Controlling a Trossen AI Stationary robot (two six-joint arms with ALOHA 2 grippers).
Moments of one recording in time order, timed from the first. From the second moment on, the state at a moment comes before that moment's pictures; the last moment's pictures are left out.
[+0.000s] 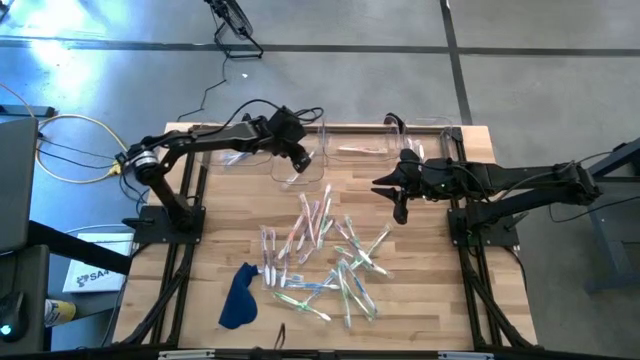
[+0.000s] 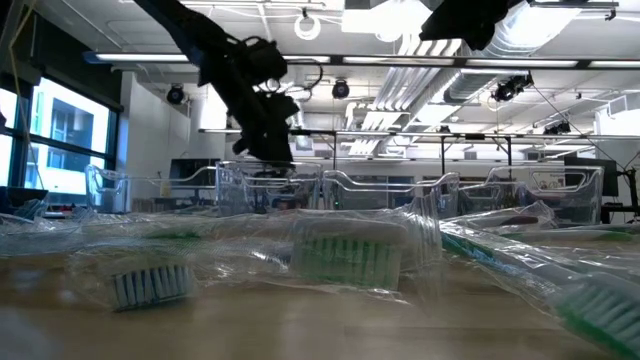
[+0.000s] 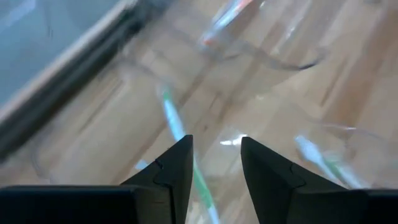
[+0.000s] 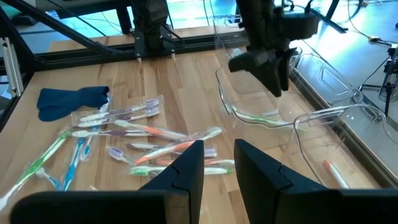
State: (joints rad) left arm 0.54 1.64 1.16 -0.31 0.06 -0.11; right arm 0.01 0.97 0.88 -0.34 0.20 0.13
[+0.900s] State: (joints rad) left arm 0.27 1.35 1.16 -0.07 -0.07 0.25; right arm 0.01 0.97 0.88 -0.25 0.21 0.11
